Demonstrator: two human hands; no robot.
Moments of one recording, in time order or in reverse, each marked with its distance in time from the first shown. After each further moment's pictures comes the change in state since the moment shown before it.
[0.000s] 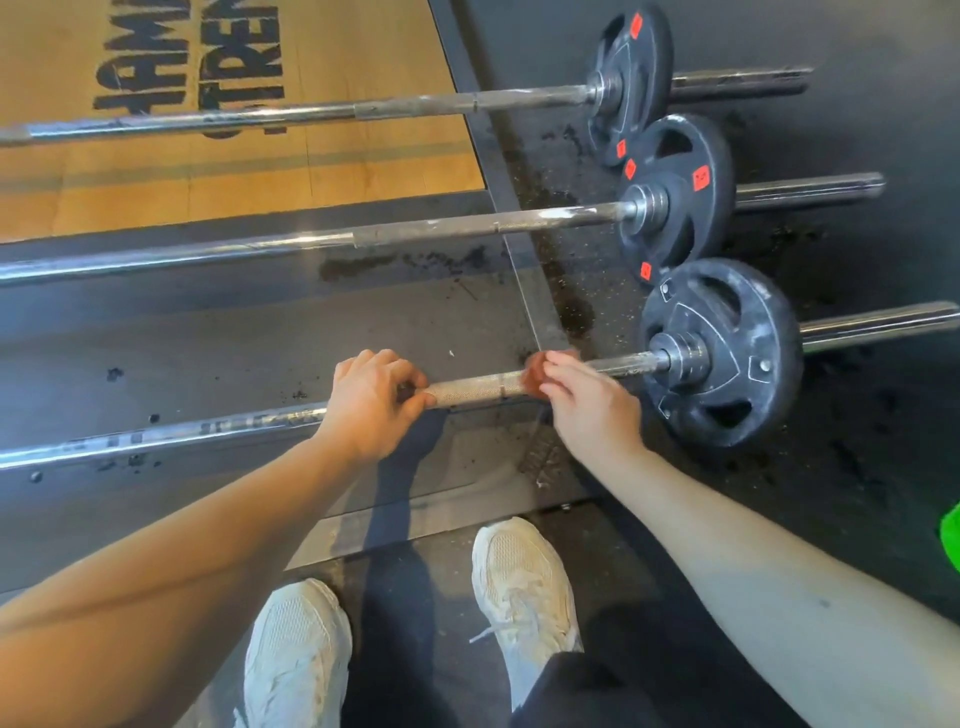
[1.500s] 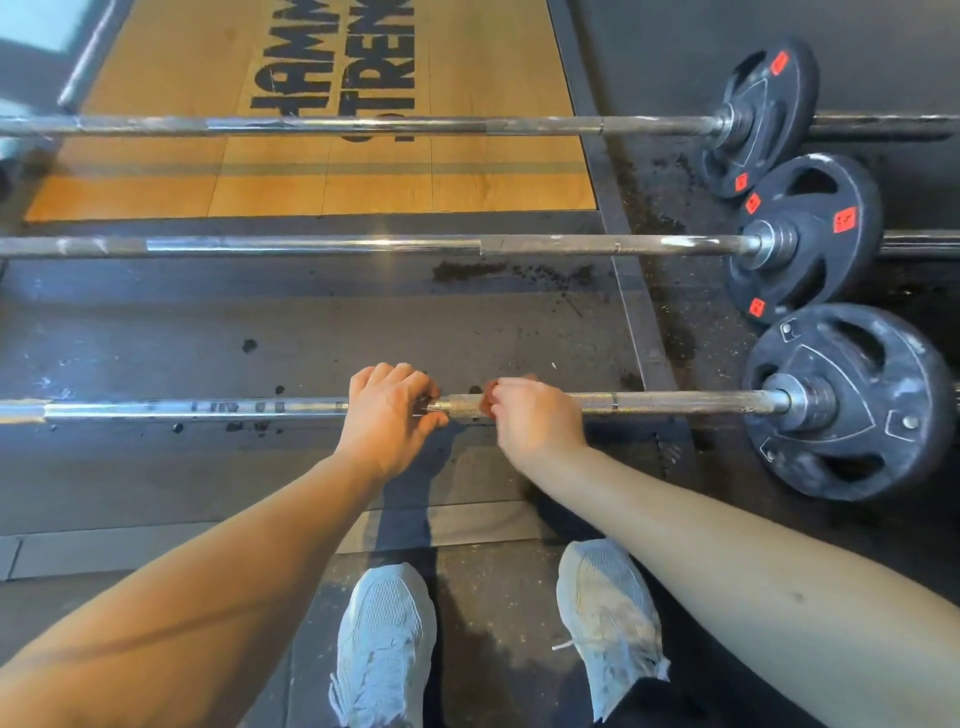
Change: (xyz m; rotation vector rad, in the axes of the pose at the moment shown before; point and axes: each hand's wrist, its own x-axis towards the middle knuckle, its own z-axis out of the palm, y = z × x) left_hand -0.060 -0.096 -0.034 0.042 0.089 -0.134; right_hand -0.003 -0.180 0.078 -0.293 -0.326 -0.196
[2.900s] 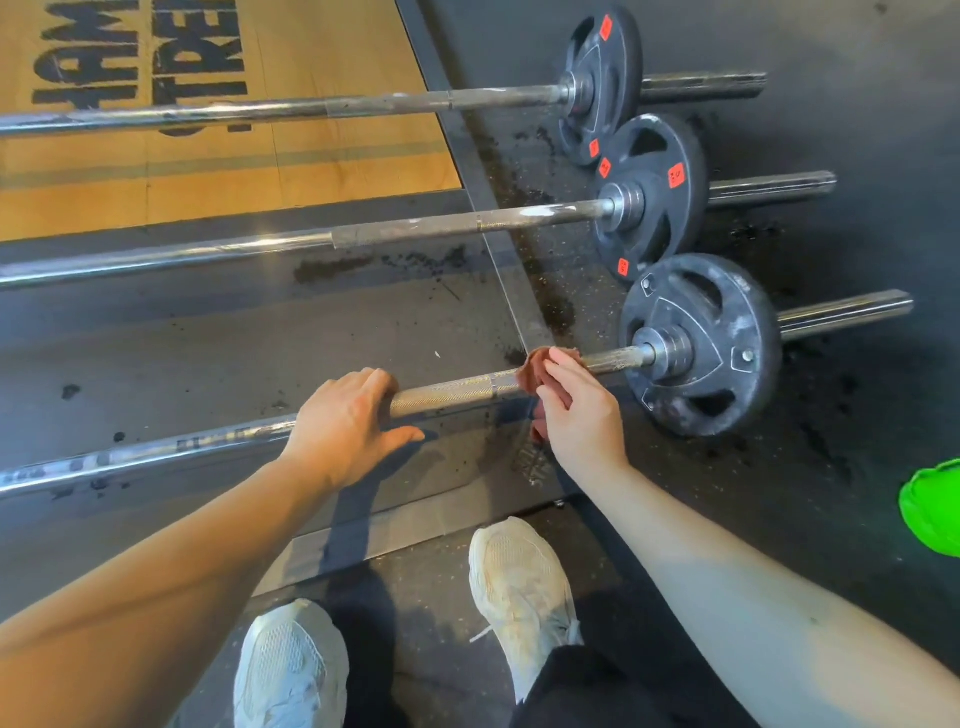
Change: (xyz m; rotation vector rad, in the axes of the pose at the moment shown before) left_hand 0.036 0.073 0.034 0.043 -0.188 0.252; right_hand -0.055 0.175 0.009 0.607 0.429 0.352
